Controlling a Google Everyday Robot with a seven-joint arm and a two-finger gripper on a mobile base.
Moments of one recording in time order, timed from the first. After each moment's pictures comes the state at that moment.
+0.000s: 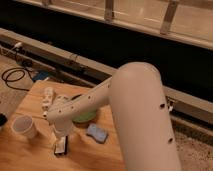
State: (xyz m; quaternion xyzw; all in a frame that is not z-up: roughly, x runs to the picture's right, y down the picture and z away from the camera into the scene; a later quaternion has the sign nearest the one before) arm -0.220 0.269 0.772 -0.37 0.12 0.45 0.80
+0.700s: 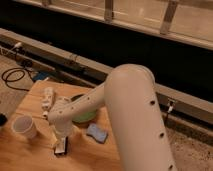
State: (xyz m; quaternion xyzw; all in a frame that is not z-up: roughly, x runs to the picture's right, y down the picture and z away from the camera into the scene) arm -0.225 0.282 0.790 -0.38 0.13 0.45 0.80
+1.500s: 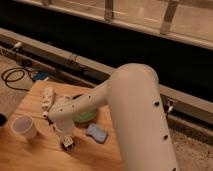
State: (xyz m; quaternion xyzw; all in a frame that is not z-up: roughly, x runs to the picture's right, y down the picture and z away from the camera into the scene) arm -0.219 0.273 0.784 -0.38 0.13 0.45 0.79
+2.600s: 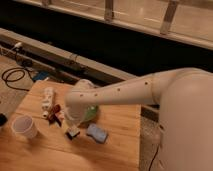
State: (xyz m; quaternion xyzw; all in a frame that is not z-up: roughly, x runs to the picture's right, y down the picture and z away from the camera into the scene) arm -0.164 0.190 0.726 -0.40 0.00 0.44 0.81
